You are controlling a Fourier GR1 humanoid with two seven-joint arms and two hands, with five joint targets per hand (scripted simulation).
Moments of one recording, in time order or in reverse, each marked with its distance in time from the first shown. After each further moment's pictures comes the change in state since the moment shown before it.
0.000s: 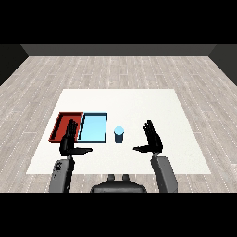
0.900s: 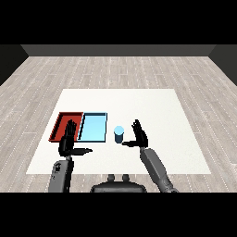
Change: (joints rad) left arm 0.011 -0.003 0.006 -0.025 0.002 -0.008 0.016; right arm -0.225 0.004 0.144 0.397 -0.147 -0.137 -0.171
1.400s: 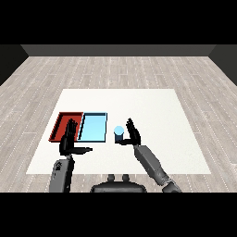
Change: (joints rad) left arm -0.017 -0.006 0.000 -0.001 0.001 0.004 0.019; right arm -0.137 0.000 0.137 0.163 -0.083 -0.118 -0.069
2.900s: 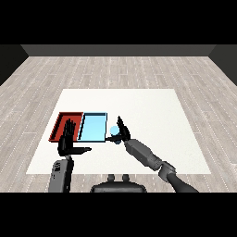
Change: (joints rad) left arm 0.005 -0.007 0.023 -0.003 0.024 -0.003 -0.002; right arm -0.342 0.000 0.415 0.343 -0.504 -0.163 -0.140
